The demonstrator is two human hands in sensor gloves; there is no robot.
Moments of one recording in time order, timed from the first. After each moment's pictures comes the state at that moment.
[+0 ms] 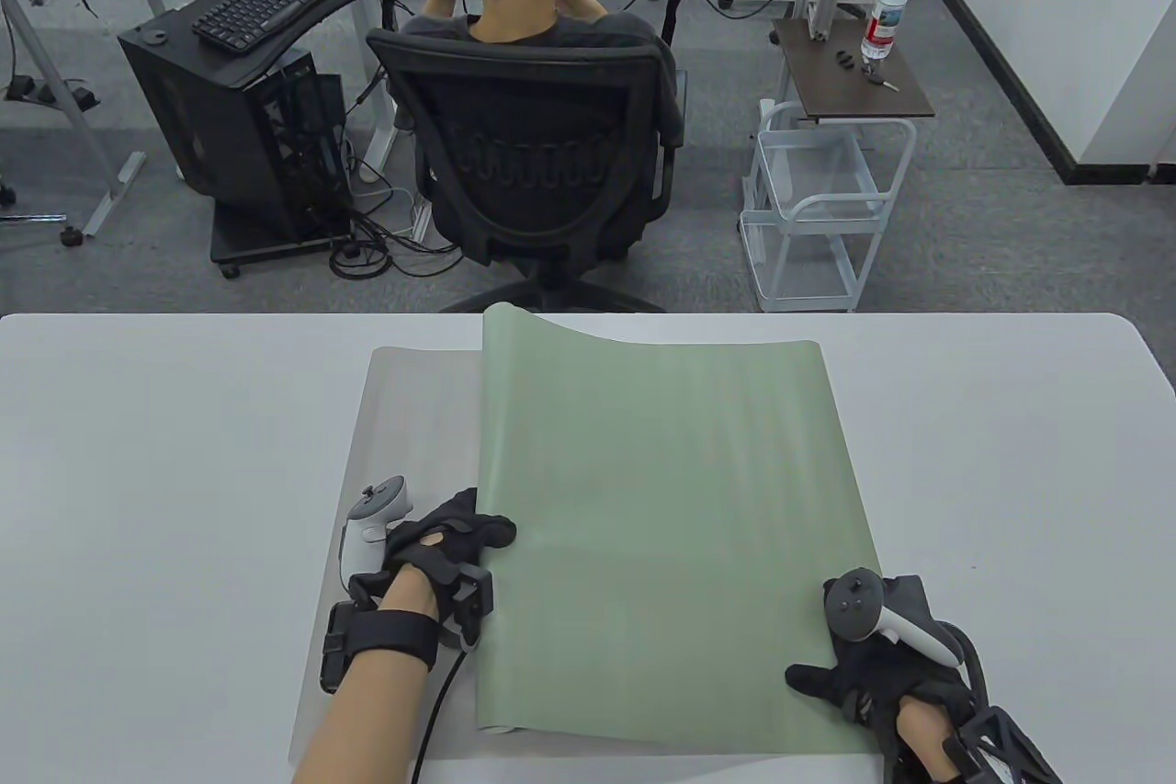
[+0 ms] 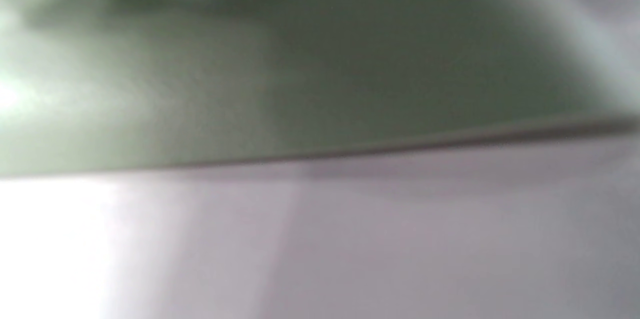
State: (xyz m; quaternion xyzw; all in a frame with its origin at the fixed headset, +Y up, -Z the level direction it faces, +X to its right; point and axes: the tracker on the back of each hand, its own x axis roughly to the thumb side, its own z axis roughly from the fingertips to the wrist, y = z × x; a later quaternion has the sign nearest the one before) left_hand -0.210 -0.801 -0.412 -0.33 0.09 0.71 0.62; right_hand 0.269 -0.805 -0.313 -0.02 0.33 0.94 0.08
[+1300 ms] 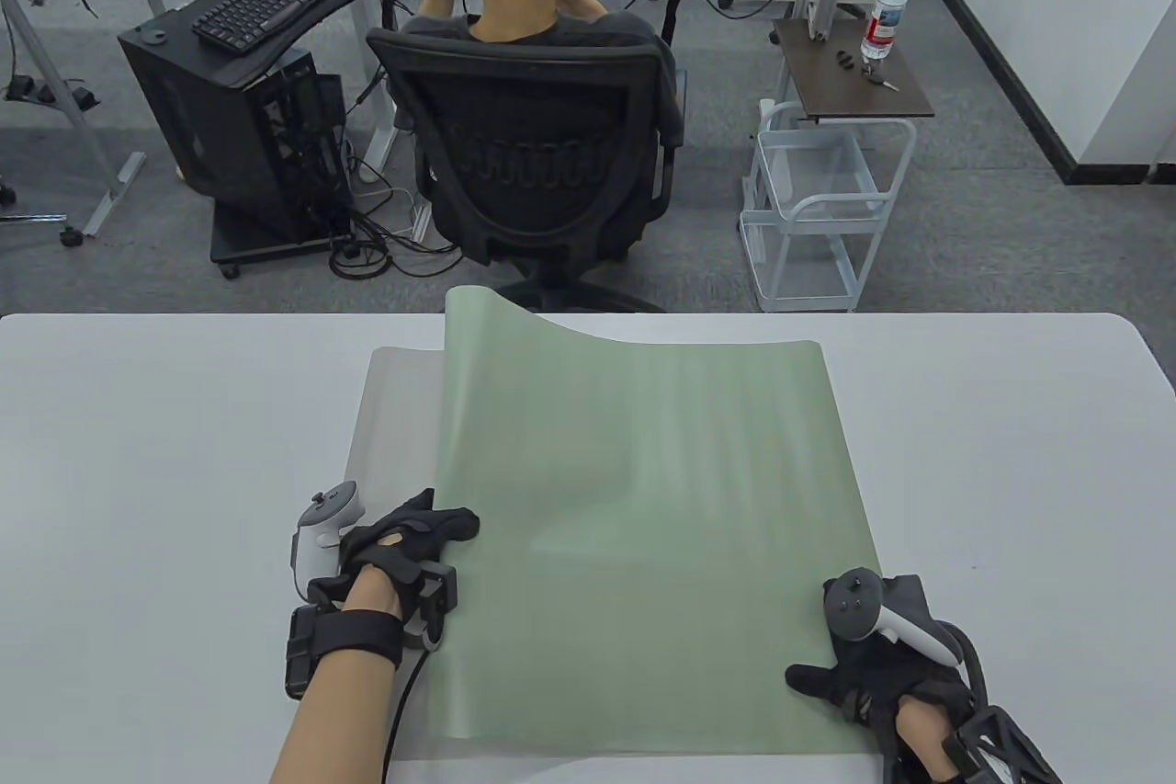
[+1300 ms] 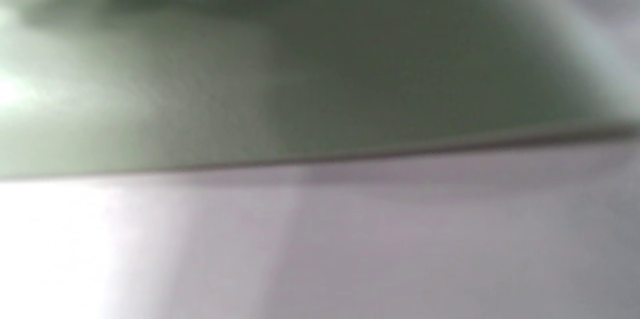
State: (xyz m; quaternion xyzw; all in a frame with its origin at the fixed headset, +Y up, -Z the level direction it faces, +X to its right) left_hand -0.246 -0.799 -0.406 -0.31 0.14 0.70 0.63; right_hand 0.268 -0.805 -0.313 -0.02 0.33 0.94 0.08
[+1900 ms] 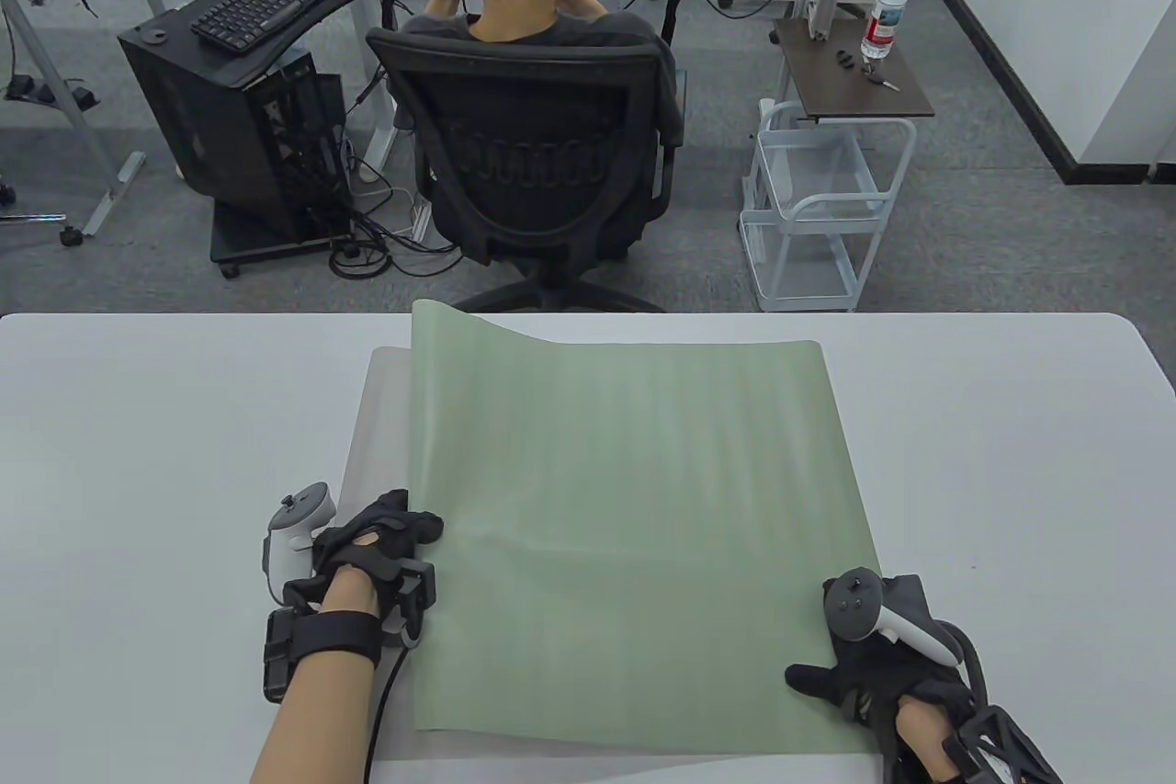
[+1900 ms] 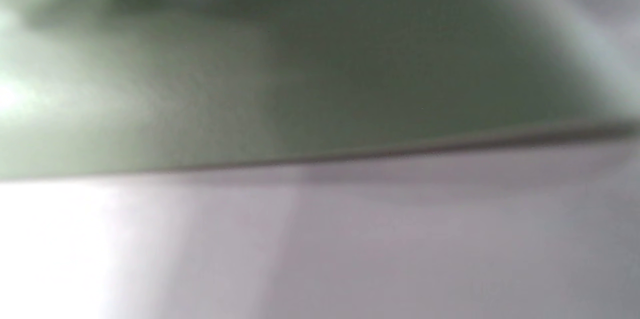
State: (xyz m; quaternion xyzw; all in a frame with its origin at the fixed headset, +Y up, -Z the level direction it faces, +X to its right) left_hand -0.282 -0.793 -0.401 -0.27 0.18 0.69 0.65; right_hand 0.268 -0.805 -0.313 -0.02 0.33 0.94 0.08
